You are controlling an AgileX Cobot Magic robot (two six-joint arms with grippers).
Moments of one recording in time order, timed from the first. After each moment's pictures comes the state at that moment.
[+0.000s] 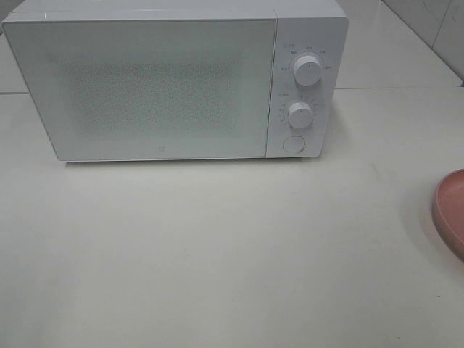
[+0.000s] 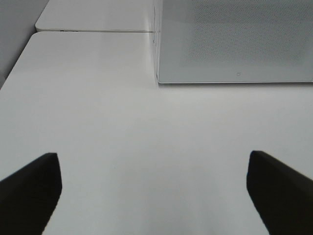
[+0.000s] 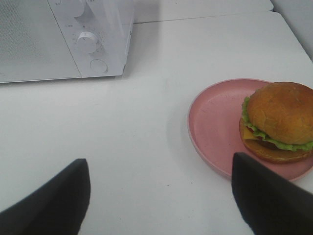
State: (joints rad) left arm 0.03 0.00 -0.51 -0.11 1.04 0.08; right arm 0.07 0.00 -0.51 -0.01 1.02 0.07
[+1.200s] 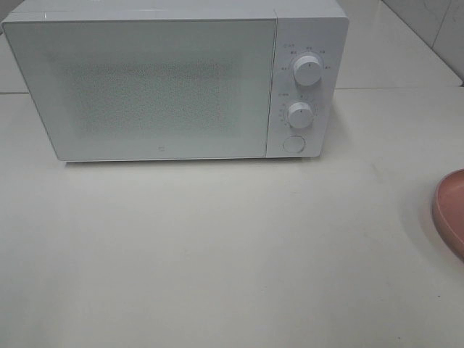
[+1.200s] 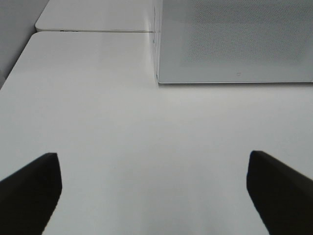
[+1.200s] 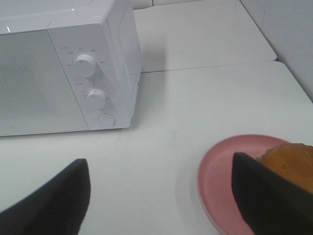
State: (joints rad) left arm 0.03 0.00 -0.51 -0.11 1.04 0.08; right arm 0.07 0.17 -0.49 0.00 0.69 0.07
